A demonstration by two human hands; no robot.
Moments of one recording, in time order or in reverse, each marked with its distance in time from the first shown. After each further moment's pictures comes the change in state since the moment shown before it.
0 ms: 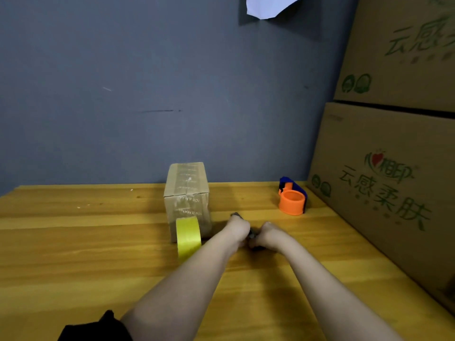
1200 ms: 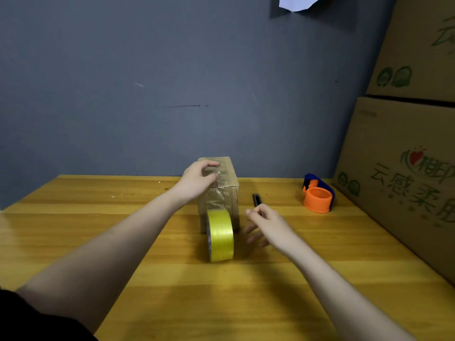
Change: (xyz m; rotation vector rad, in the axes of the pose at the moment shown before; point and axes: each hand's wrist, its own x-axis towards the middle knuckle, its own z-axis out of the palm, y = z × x) left_hand -0.020 0.025 -0.174 0.368 0.244 0.631; right_hand -0.075 -0.057 0.013 0.600 0.075 -0.406
